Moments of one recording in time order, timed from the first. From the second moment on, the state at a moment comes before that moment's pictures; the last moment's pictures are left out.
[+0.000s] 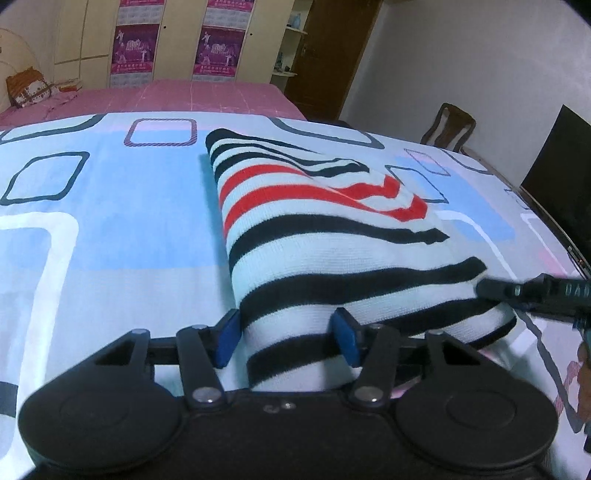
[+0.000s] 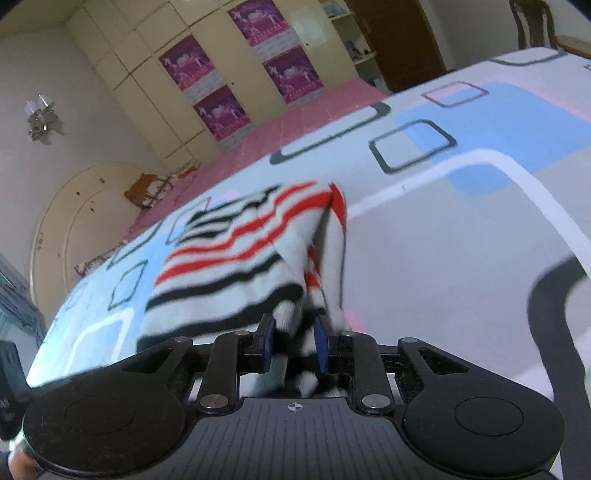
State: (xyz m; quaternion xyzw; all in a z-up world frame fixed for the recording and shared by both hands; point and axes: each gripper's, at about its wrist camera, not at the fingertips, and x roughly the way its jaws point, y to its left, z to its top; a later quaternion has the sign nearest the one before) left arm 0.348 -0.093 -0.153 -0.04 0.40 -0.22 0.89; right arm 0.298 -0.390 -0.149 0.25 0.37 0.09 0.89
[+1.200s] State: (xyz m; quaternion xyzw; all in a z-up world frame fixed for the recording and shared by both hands) left arm 0.433 -0.108 -0.139 -0.09 0.37 -0.17 0.91; right arm 0.420 -0.339 -0.130 0.15 0.34 0.07 0.93
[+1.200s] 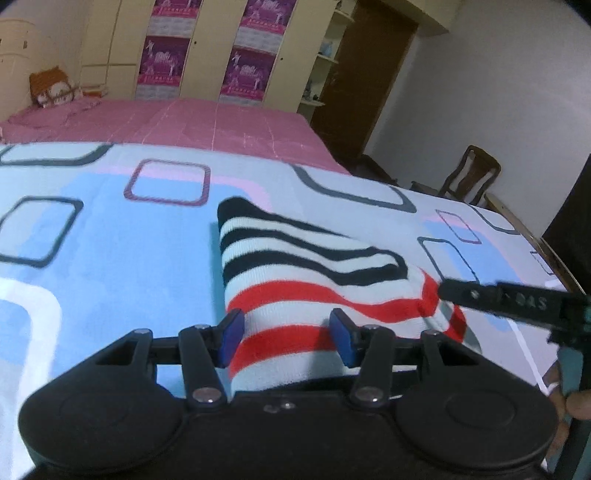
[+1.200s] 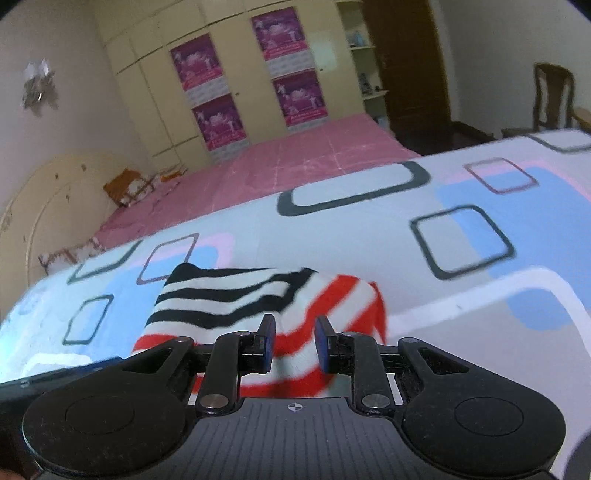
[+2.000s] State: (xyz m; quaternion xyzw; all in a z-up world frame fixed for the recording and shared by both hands) left arm 0.484 -0.119 -0.144 -0.07 0.36 -0.18 0.91; right arm 0.480 -0.335 -0.158 0.11 0.35 0.04 0.93
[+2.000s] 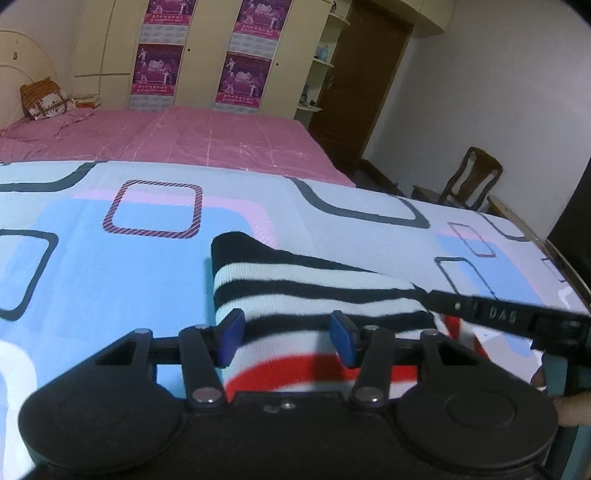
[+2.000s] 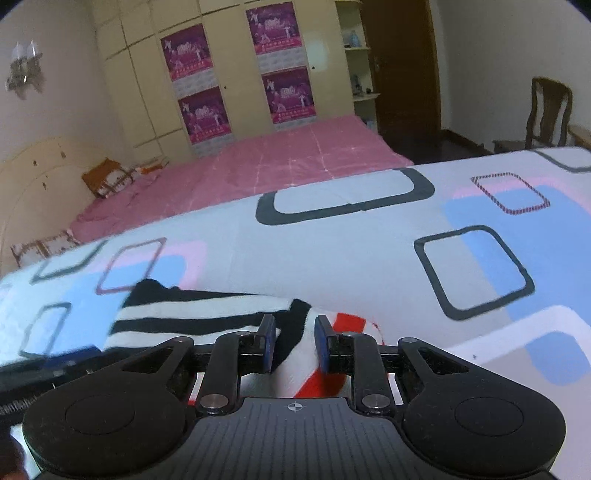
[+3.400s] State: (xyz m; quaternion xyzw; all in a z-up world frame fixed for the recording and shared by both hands) left arm 0.394 -0.122 -0.128 0.03 0.33 -0.16 0.93; right arm 0.376 -0.326 -0.152 0.03 0.33 0.08 0.94
